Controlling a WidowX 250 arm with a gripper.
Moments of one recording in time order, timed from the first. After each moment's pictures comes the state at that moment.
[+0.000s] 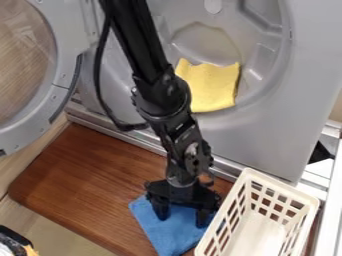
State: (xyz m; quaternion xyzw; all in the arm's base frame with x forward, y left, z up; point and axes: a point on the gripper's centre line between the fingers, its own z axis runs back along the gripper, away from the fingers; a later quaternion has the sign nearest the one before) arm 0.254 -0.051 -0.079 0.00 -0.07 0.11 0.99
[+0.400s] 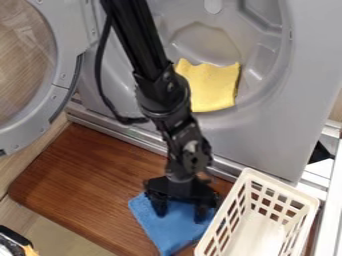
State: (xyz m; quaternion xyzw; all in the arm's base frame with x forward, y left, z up) arm 0.261 -0.023 -0.078 0.03 -0.07 0.16 0.98
